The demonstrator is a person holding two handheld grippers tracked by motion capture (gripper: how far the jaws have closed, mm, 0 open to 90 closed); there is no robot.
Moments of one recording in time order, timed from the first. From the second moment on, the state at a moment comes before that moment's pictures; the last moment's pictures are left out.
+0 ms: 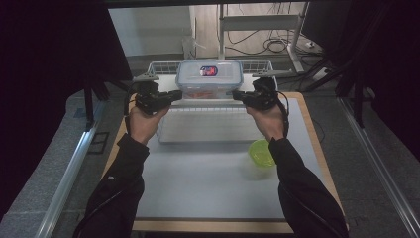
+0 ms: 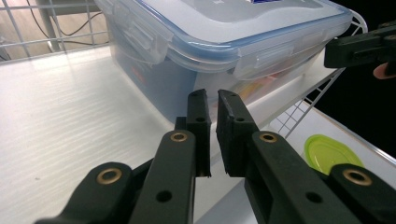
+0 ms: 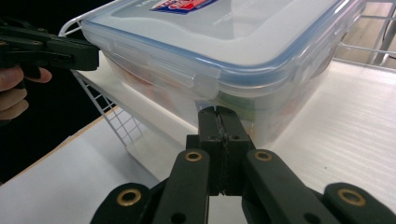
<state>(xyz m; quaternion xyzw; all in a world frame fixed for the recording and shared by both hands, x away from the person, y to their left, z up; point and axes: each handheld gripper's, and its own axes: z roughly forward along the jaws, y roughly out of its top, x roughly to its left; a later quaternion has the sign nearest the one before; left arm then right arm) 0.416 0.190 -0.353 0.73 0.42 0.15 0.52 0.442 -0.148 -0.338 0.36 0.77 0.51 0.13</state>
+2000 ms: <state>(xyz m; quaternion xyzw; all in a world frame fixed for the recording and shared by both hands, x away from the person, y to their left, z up) 0.272 0.180 -0.440 0.79 0.36 0.18 0.47 0.337 -0.191 -0.416 0.33 0.81 0.47 0.14</state>
